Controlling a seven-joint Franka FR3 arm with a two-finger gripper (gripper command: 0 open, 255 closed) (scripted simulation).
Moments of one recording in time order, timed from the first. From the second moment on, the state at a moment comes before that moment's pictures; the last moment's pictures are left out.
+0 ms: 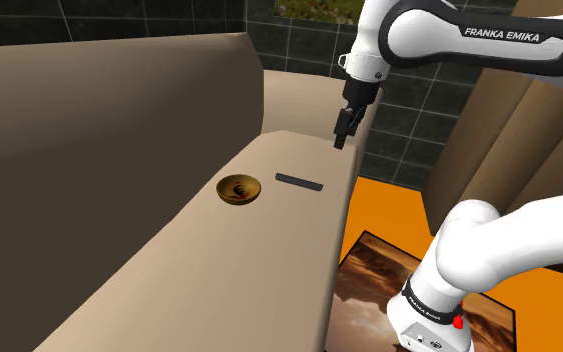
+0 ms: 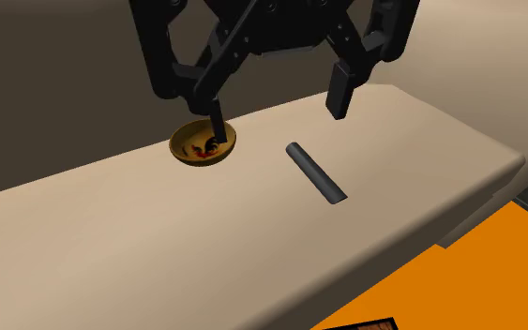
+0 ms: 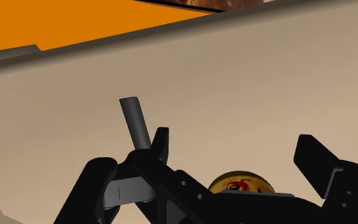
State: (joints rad) arm -0.01 -0.74 0.00 -2.32 -0.03 1.64 -0.12
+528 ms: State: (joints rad) arm -0.02 -0.60 -0.08 -2.36 -0.05 1.81 -0.23
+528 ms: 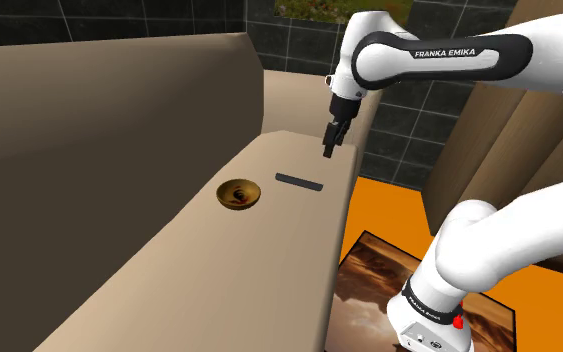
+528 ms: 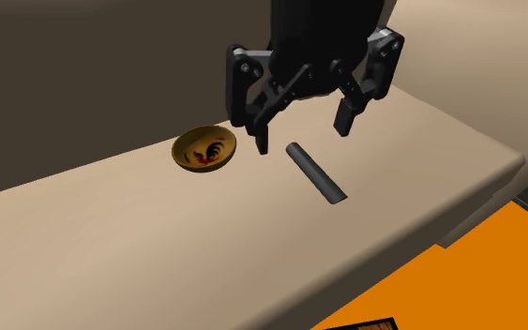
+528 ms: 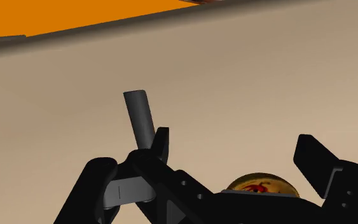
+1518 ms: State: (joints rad) arm -0.03 -0.09 -0.25 -2.25 0.02 2.14 -0.52
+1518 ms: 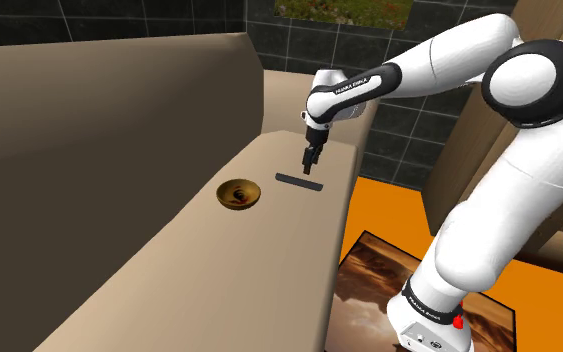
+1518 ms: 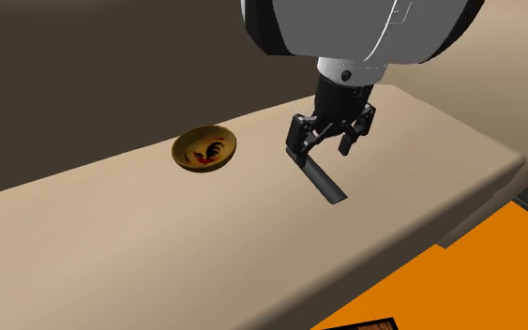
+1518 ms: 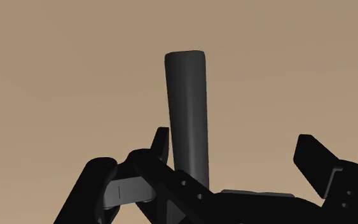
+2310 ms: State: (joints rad) arm -0.05 0.14 -0.26 -2.20 0.11 2.28 -0.64
